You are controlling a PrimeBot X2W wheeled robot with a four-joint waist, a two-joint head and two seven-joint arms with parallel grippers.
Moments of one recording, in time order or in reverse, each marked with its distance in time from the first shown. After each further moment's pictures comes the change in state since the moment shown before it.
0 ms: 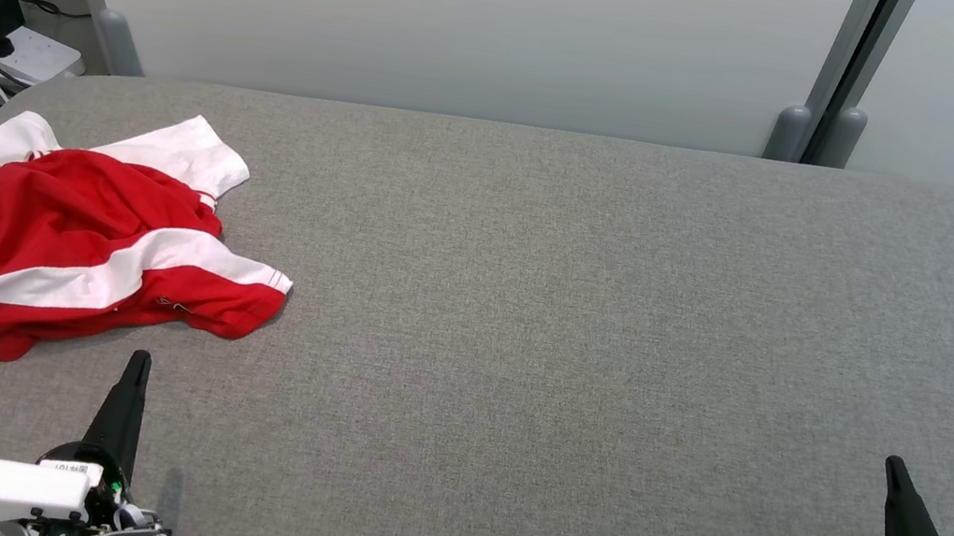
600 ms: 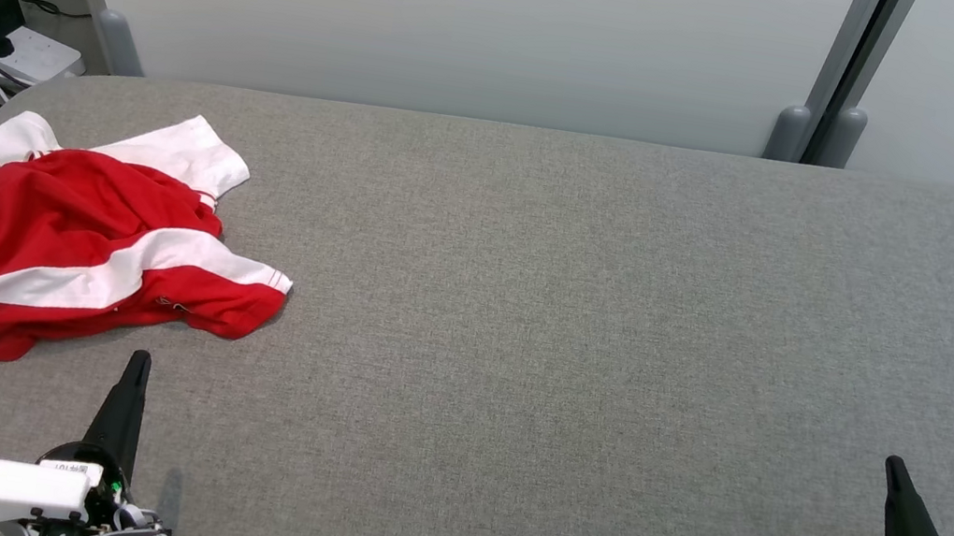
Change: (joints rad) left arm 0.000 0.000 0.000 0.000 0.000 0.000 0.000; right arm 0.000 0.000 0.000 0.000 0.000 0.000 0.000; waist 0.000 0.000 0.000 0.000
